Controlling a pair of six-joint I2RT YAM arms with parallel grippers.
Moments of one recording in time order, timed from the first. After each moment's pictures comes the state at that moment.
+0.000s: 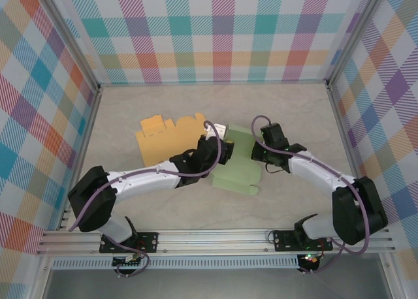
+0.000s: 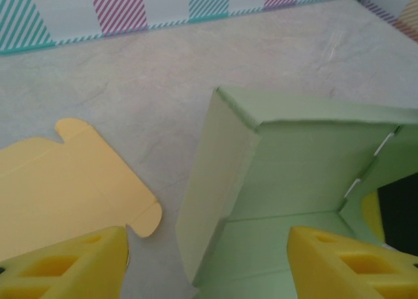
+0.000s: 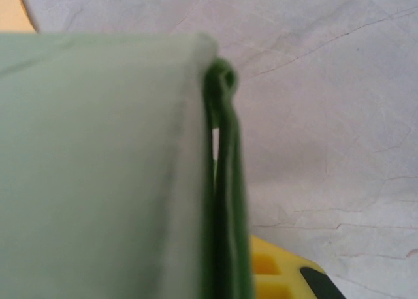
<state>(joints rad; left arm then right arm) -0.99 1.53 1.01 -0.04 -0.55 -0.37 0.45 1.35 0.80 -0.39 0.01 0.59</state>
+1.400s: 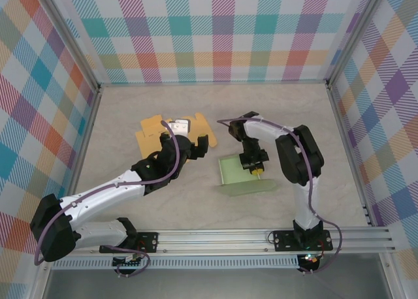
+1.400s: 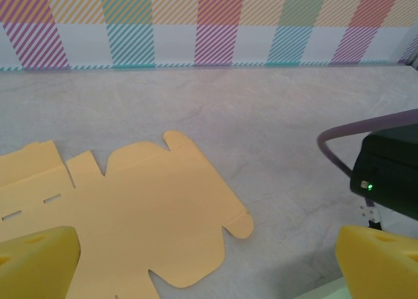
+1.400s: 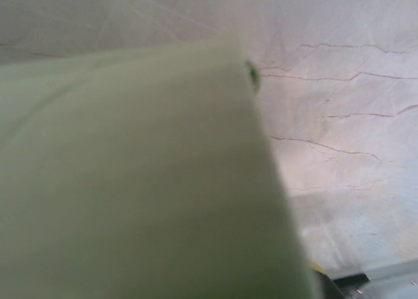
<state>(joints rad) -0.86 1.18 0.84 -0.11 -0.60 -0.39 0.56 2.08 1.48 -1.38 0.10 0.44</state>
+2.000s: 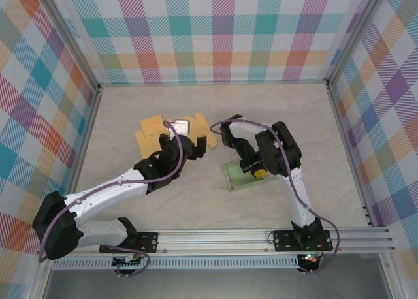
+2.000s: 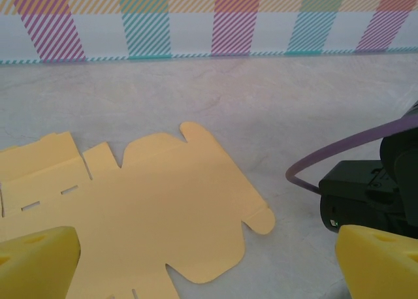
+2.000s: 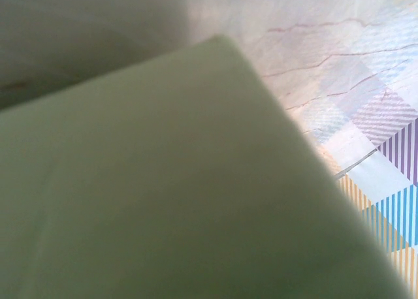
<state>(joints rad) -0.84 1.21 0.83 -0.12 -0.63 -0.39 0.59 2.34 1.68 -1.65 0.24 0.53</state>
